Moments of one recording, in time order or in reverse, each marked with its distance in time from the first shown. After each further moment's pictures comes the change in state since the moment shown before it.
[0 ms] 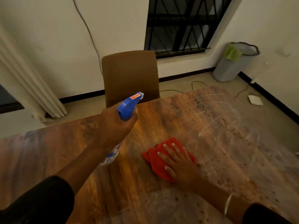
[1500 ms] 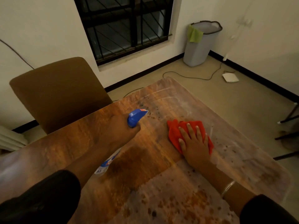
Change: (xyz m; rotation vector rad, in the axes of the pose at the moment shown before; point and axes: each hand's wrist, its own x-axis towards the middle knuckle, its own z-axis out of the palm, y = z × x) left_hand 0.055 0.099 0.310 0.313 -0.433 0.072; right_hand -0.073 0.296 -0.012 0.214 0.137 0.722
